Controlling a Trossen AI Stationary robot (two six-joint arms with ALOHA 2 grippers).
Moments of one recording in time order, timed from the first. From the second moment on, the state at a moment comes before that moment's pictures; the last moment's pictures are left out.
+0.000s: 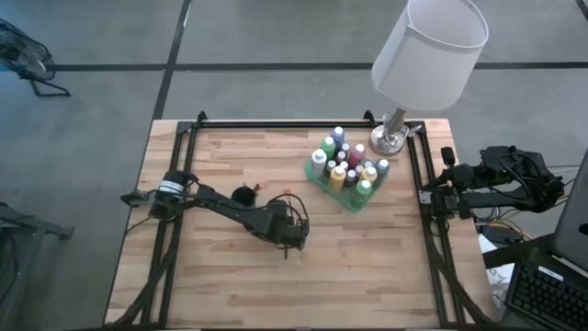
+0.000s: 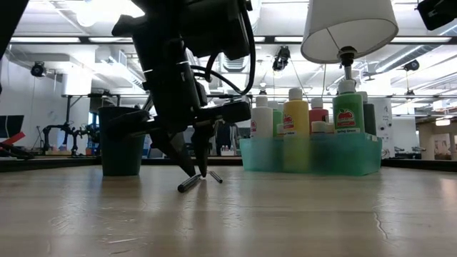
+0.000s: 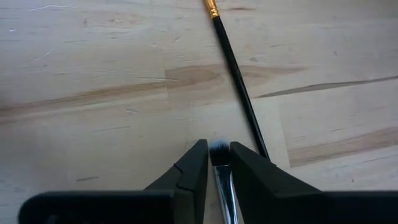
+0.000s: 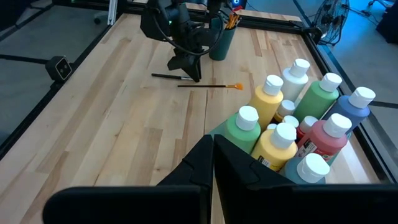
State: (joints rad) left arm -0.25 2.02 1.34 -0.67 -0.45 -1.67; right arm 0.00 0.24 0.91 -1.15 -0.08 -0.09
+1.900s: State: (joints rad) left arm -0.15 1.74 1.53 -0.62 -0.39 -0.68; right arm 0.00 0.24 0.91 -1.15 -0.08 -0.09
